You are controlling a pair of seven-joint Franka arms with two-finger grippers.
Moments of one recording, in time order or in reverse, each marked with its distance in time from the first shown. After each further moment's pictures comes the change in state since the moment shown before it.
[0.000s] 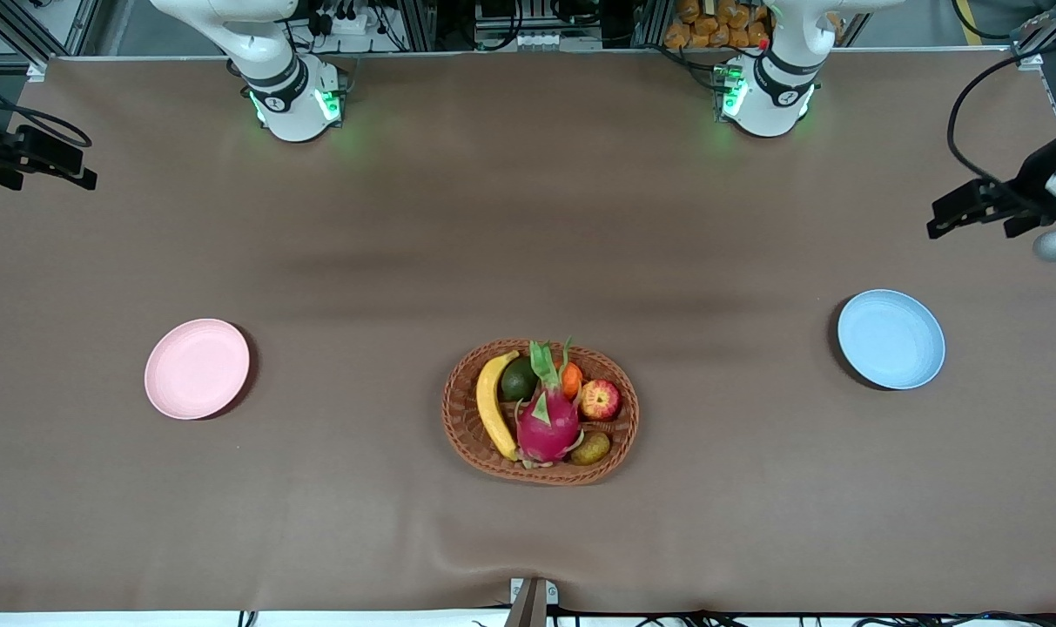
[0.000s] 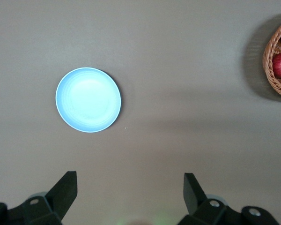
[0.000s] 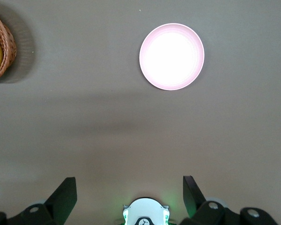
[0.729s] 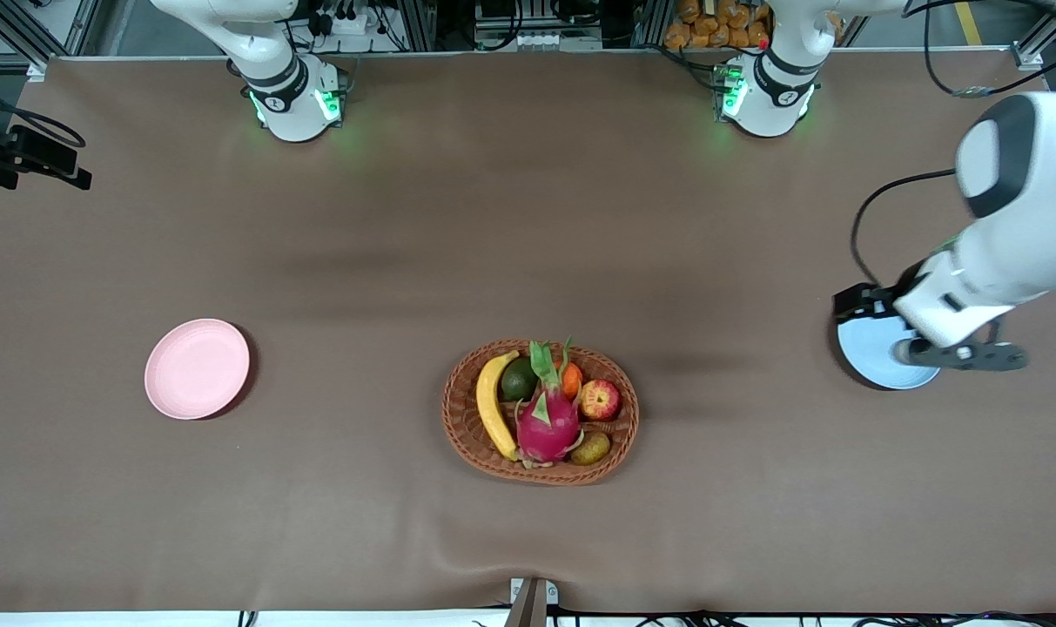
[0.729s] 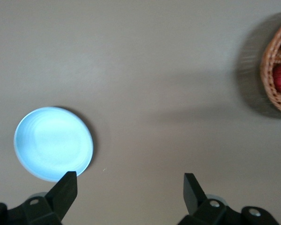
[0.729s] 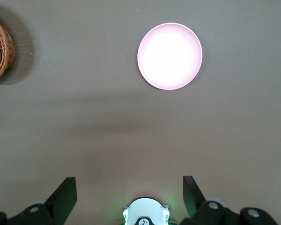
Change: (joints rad) left arm -0.128 0.221 -0.009 -0.004 -0.001 0.244 0.003; right arm -0.006 0.000 0.001 0.000 0.000 0.002 0.000
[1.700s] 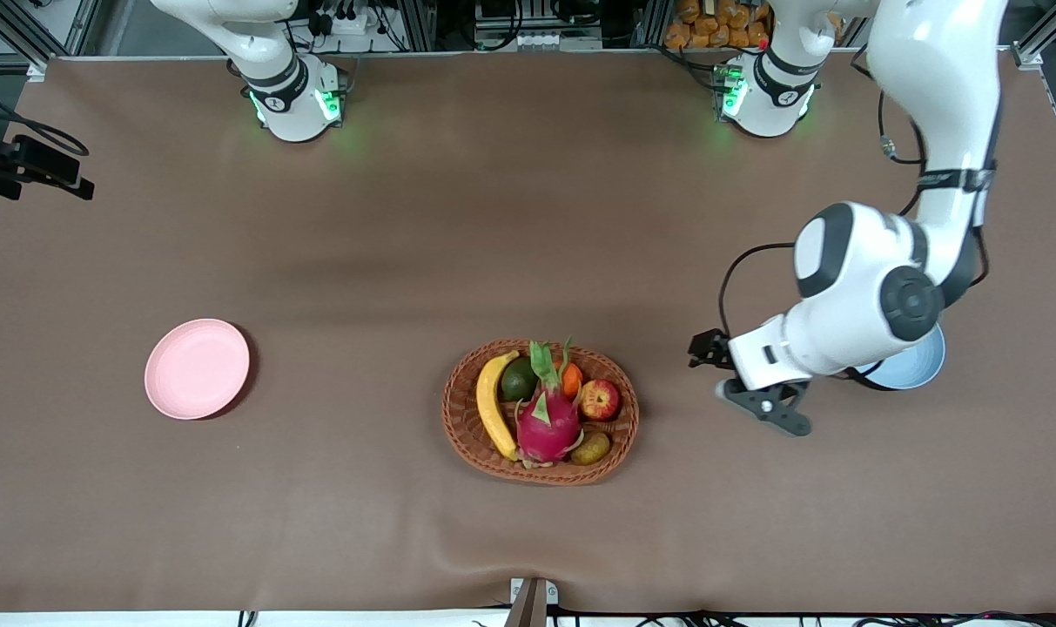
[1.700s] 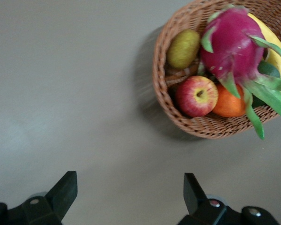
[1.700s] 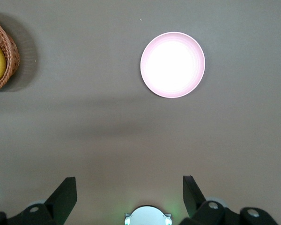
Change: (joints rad) left arm -0.034 0.269 -0.162 0.080 -0.179 0.274 0.272; right arm 0.000 0.014 0.003 -0.003 0.011 0.046 0.000
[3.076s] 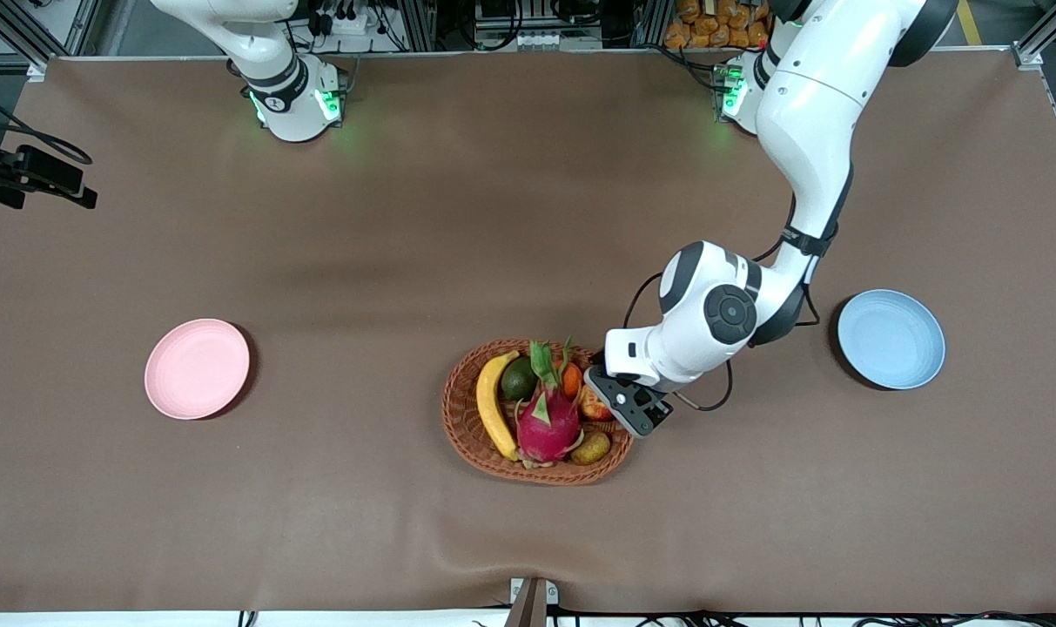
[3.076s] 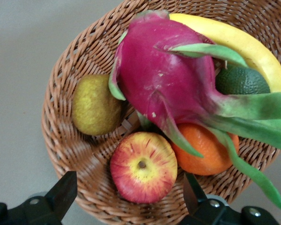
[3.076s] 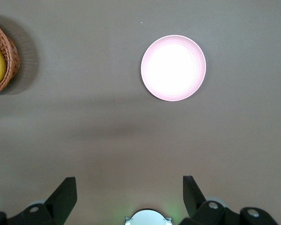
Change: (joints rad) left arm -0.183 0.228 -0.008 0.037 -0.002 0.374 0.255; right arm 0.000 0.009 0.001 -0.001 0.001 0.012 0.000
